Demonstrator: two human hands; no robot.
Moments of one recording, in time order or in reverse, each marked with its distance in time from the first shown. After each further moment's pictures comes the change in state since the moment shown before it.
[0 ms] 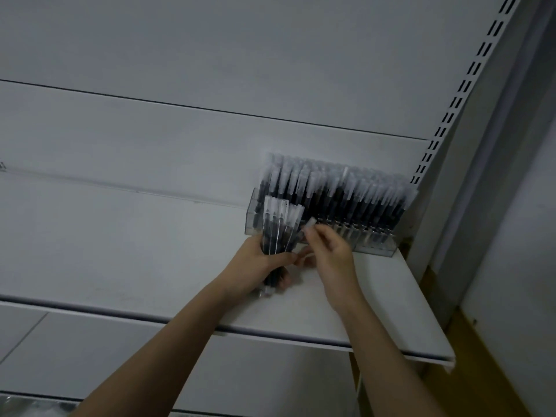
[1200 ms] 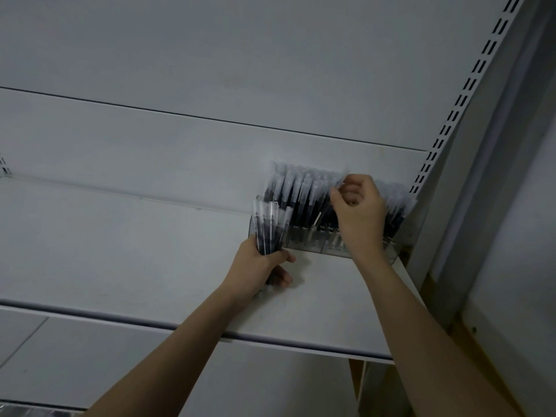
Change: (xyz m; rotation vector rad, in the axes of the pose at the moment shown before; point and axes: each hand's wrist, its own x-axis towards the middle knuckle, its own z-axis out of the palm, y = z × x) left_hand 0.005 -0.004 -0.001 -0.068 0.164 -0.013; right_hand 0.058 -0.056 -0.016 -0.327 0.301 -0.473
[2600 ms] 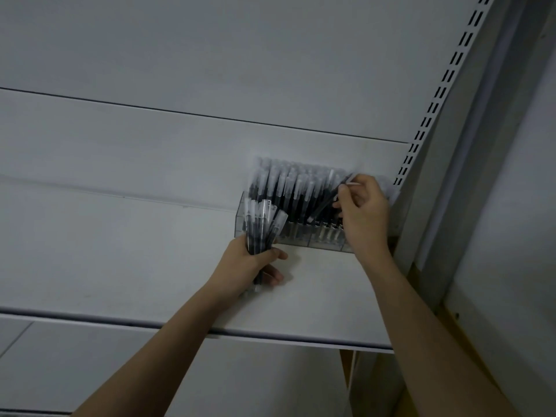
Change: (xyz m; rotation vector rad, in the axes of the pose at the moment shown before) left_hand -0.006 0.002 0.003 -0.025 -0.077 0.004; right_hand -0.003 0.005 -0.030 0.045 -0.015 0.096
